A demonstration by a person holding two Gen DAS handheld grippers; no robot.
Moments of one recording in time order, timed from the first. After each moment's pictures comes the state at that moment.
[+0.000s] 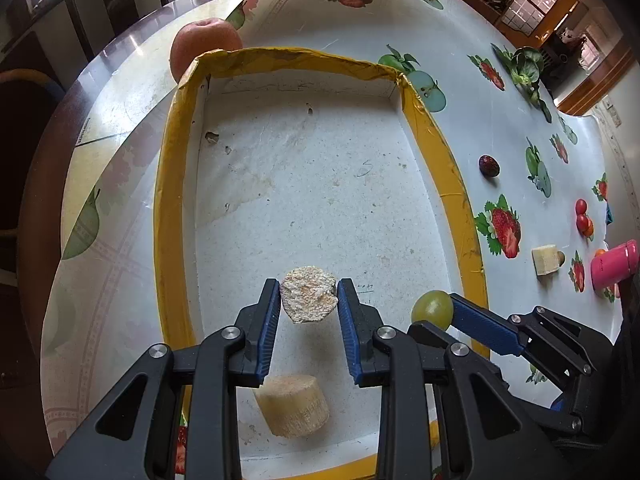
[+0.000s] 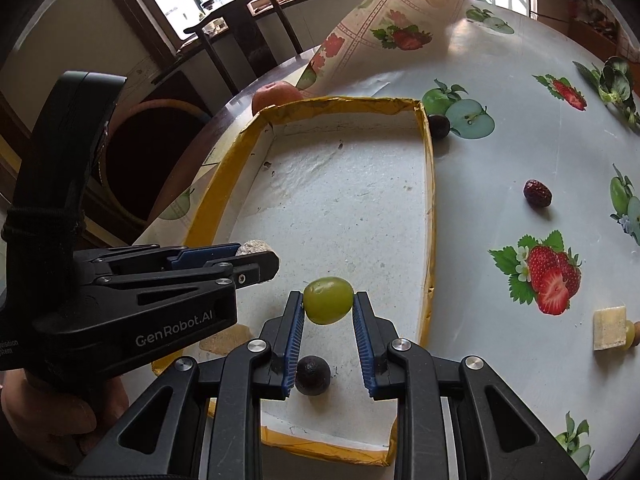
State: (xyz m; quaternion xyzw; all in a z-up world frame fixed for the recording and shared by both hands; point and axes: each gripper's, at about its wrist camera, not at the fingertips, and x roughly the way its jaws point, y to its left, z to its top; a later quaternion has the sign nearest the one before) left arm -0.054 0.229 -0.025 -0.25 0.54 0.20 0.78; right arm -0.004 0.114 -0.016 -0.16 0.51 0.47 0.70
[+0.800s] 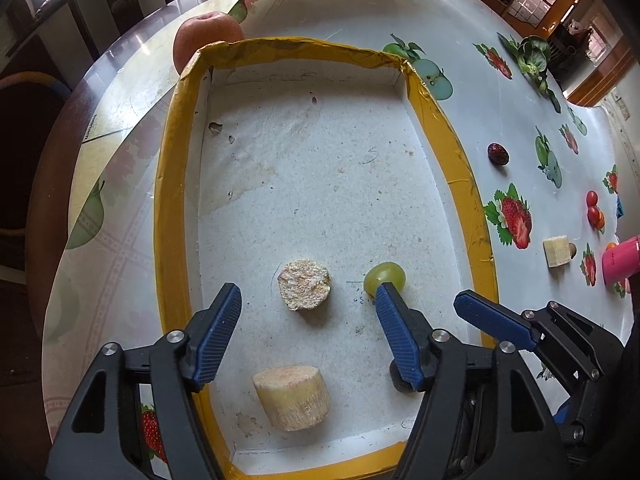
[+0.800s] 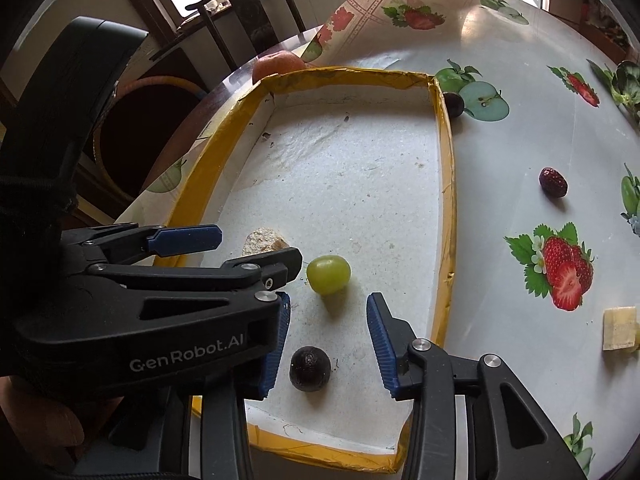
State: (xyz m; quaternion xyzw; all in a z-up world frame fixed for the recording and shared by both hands) left arm -0.058 0.221 -0.028 -0.24 0.55 0.22 0.77; right arm -0.010 0.116 -0.024 -0.18 0.51 0.46 0.70
